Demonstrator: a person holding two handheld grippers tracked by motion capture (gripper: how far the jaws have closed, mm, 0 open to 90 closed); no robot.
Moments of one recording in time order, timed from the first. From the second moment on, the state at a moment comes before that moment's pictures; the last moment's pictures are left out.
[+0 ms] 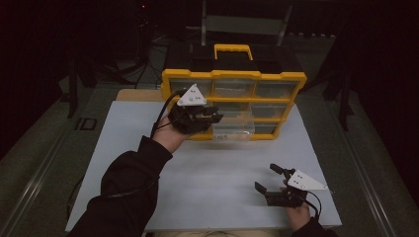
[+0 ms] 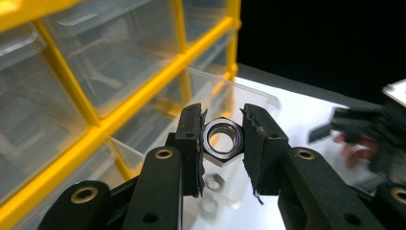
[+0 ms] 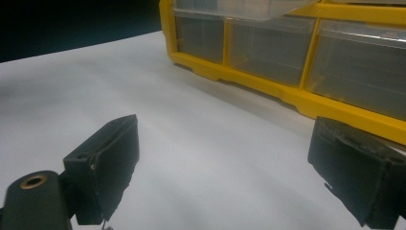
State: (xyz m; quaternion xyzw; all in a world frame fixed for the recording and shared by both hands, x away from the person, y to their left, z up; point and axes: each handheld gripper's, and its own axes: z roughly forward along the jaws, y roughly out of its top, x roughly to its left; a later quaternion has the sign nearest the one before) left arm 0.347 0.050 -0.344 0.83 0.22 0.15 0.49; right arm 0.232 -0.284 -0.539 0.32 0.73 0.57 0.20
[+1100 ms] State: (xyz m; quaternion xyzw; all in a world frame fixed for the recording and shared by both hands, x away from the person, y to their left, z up) left arm 0.381 0.013 -0.376 0.84 0.30 0.13 0.43; right arm 0.232 -0.285 -0.539 0.32 0.73 0.57 0.20
